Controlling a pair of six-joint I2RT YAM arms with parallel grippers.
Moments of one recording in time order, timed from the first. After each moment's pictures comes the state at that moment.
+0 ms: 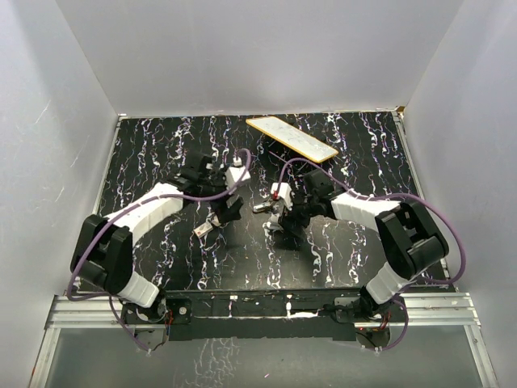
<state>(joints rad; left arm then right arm) -0.49 1.52 0.98 -0.39 0.58 0.58 0.46 1.60 0.82 -0.22 -0.59 -0.65</state>
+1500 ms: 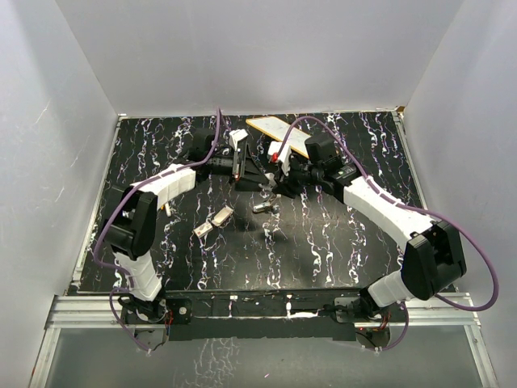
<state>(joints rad) -0.38 1.80 1.20 0.02 1.12 -0.70 0.50 1.45 1.13 -0.33 -0.58 -0.54</state>
